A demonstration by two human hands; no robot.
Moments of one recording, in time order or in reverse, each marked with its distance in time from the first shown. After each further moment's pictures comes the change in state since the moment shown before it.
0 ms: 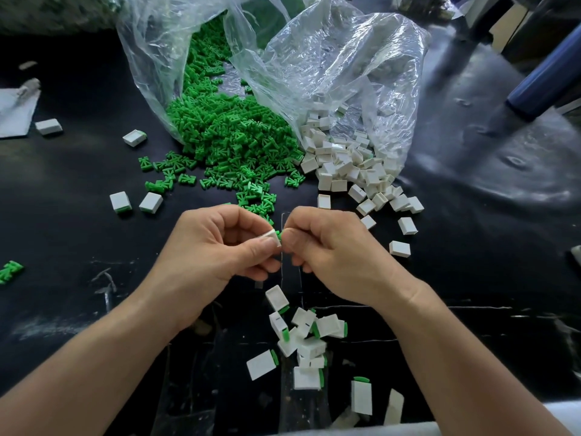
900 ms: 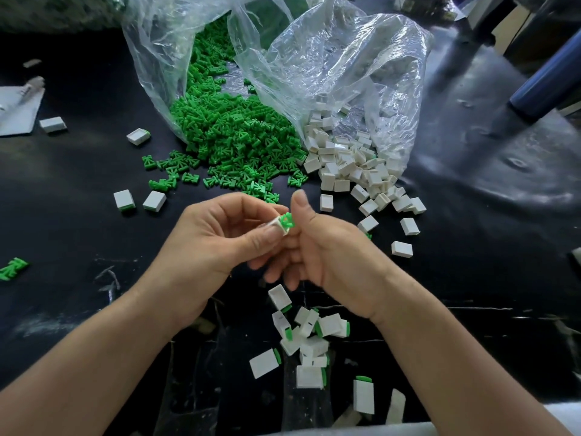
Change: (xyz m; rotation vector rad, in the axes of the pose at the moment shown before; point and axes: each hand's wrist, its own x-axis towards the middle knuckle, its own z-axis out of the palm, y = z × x) left_hand 0.001 -0.001 -0.004 -0.145 -0.074 0.108; right_hand 0.002 -0.006 0.009 0.797 -0.283 0.231
